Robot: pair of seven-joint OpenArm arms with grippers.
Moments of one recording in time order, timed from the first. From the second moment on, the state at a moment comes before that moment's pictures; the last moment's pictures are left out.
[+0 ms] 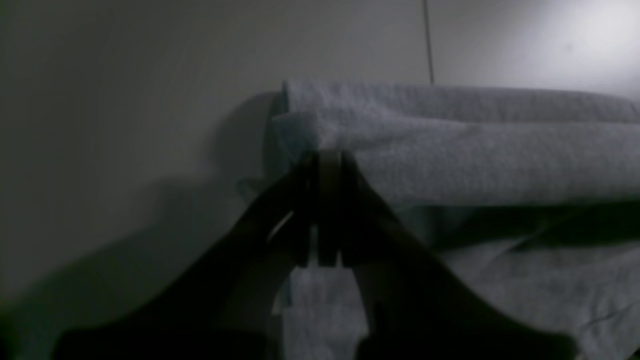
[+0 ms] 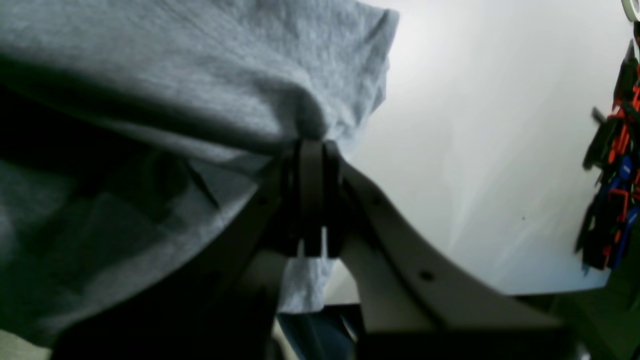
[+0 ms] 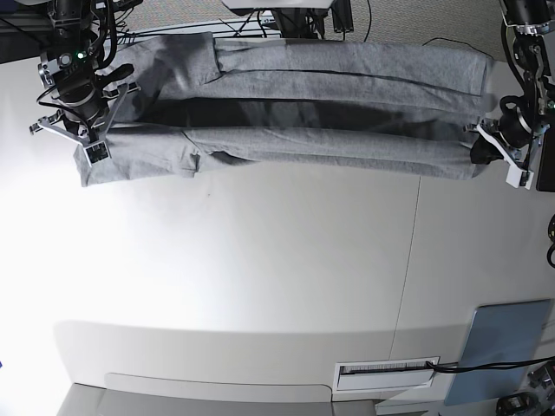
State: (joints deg) left arm 13.7 -29.0 -23.3 84.7 -40.5 -30.3 48.4; right arm -26.1 23.1 13.3 125.4 0.6 16.4 -68.0
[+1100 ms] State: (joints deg) left arm 13.7 -29.0 -23.3 84.7 -37.1 -30.5 52.2; right arm -32.7 23.1 13.3 125.4 3.1 14.0 -70.0
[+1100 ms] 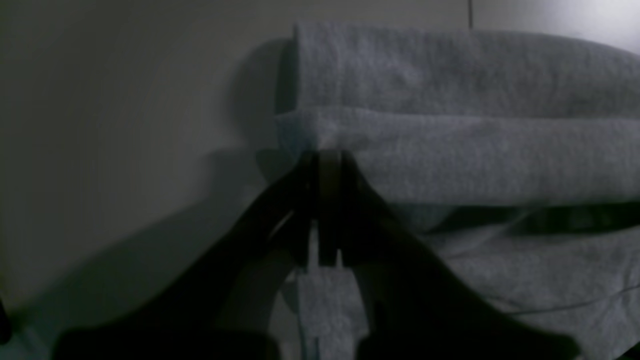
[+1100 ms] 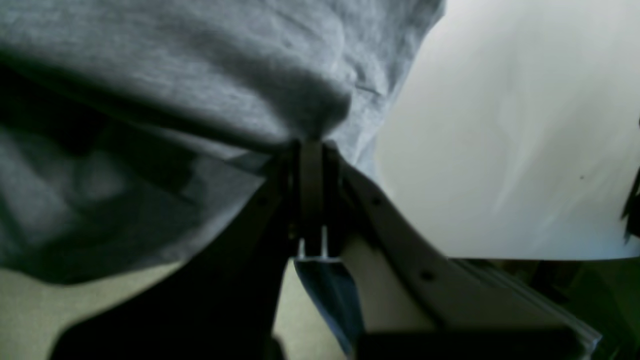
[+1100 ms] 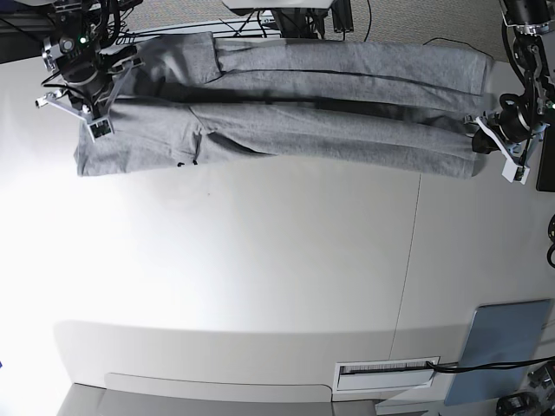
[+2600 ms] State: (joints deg) left arm 13.7 -33.9 -23.3 84.7 -47.0 -32.2 66.2; right arm -33.3 23.1 13.3 125.4 0.9 17.5 -68.5
